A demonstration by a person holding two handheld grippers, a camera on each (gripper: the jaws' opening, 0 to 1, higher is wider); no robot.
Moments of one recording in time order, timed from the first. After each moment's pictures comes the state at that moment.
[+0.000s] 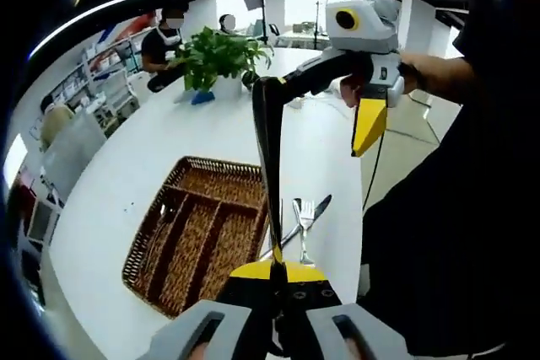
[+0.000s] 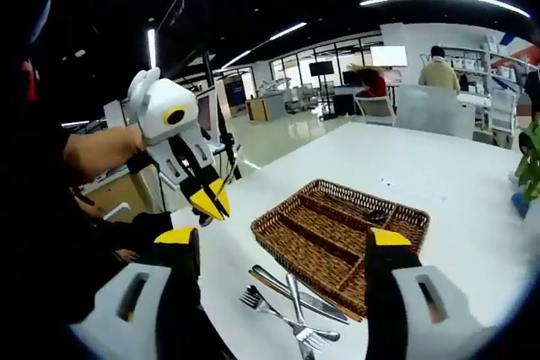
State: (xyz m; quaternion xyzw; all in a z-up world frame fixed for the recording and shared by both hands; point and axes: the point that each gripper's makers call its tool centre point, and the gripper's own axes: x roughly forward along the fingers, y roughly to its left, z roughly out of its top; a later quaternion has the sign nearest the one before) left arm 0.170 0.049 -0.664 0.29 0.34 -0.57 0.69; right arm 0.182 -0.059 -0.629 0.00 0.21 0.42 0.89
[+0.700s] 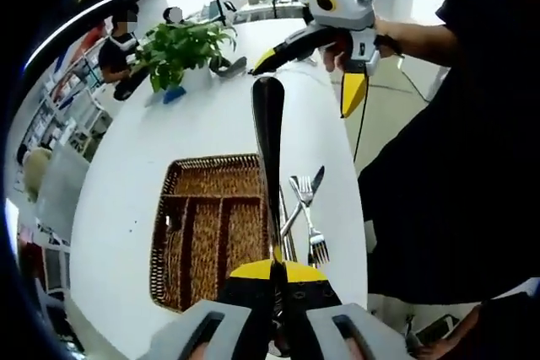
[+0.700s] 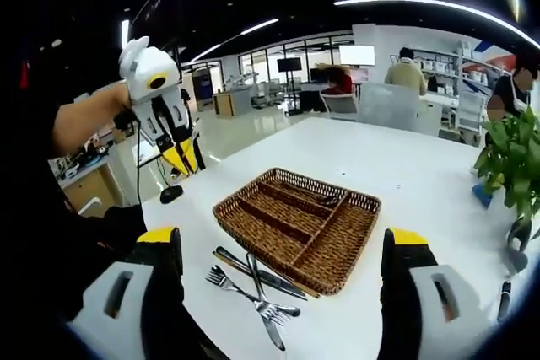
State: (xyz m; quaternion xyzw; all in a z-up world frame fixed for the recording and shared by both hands) left arm 0.185 0.053 -0.649 0.40 0.35 -0.59 0.60; right arm 0.184 -0.117 -0.639 -0.03 0.22 0.34 0.92
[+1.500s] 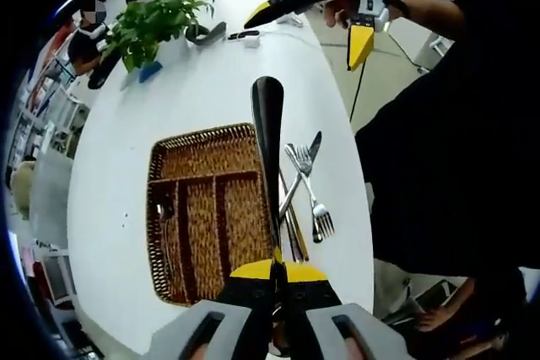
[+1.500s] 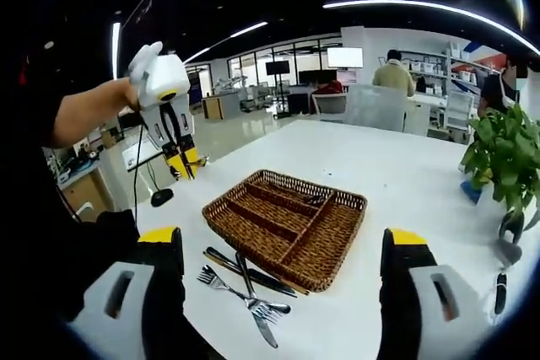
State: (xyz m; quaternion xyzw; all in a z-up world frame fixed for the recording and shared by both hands) left arm 0.205 0.055 -0.668 0.46 0.40 -0.58 0.53; right arm 0.184 -0.136 -0.635 -0.02 0.21 0.31 0.93
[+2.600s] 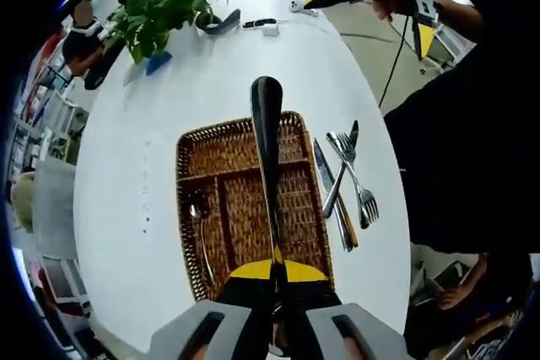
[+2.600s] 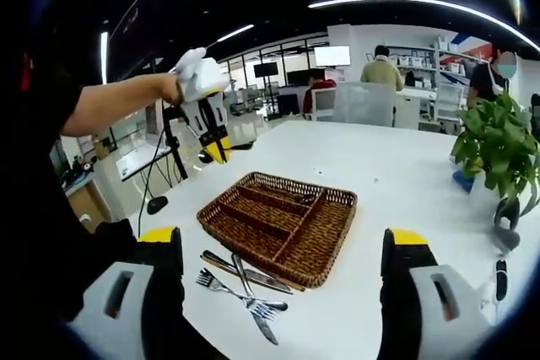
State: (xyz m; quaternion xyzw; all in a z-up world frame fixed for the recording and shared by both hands) left arm 0.299 0.046 -0.675 0.49 0.40 -0.58 0.51; right arm 0.185 -0.151 -0.635 0.00 0.22 0.28 0.93
